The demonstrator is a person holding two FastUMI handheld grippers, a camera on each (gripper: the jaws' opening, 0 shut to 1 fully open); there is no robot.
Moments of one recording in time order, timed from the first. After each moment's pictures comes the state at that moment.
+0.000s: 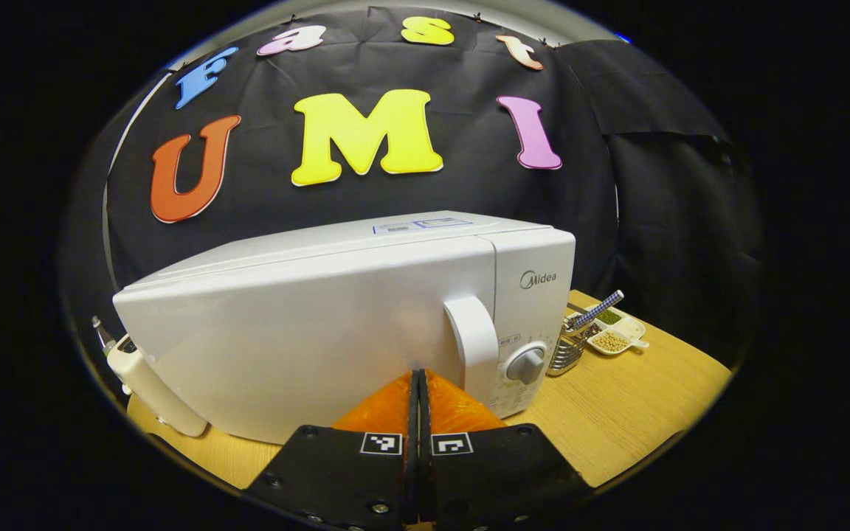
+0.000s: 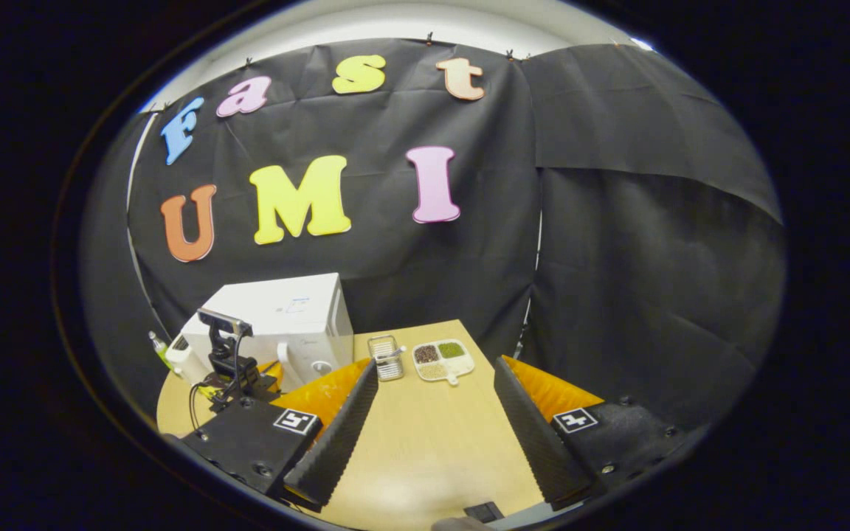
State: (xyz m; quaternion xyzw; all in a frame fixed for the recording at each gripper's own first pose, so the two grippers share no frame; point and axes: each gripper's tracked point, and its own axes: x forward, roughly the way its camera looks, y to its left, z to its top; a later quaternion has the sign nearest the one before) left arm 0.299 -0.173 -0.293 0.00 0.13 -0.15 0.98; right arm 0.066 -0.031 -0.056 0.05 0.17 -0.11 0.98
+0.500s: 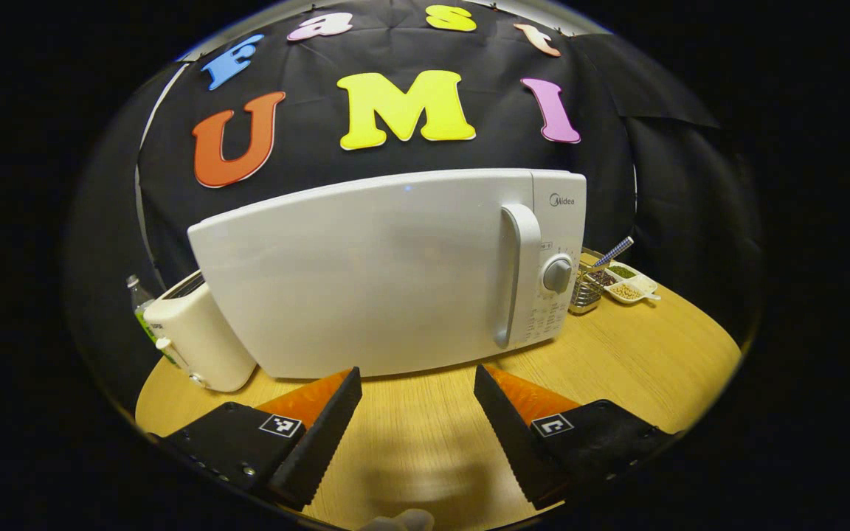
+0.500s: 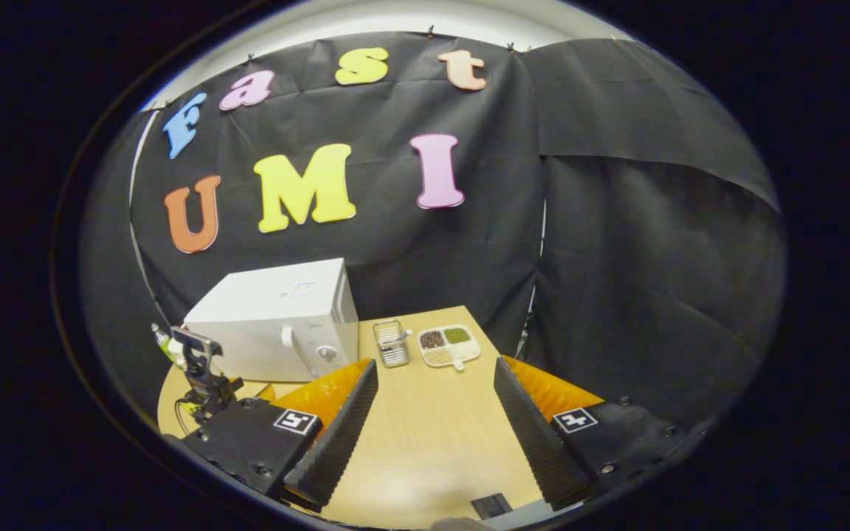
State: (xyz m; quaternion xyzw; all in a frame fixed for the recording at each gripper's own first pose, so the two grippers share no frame) left arm 0.209 -0.094 -0.325 -0.01 0.19 -0.10 0.98; right arm 0.062 -0.008 -0.088 0.05 0.19 -0.09 0.98
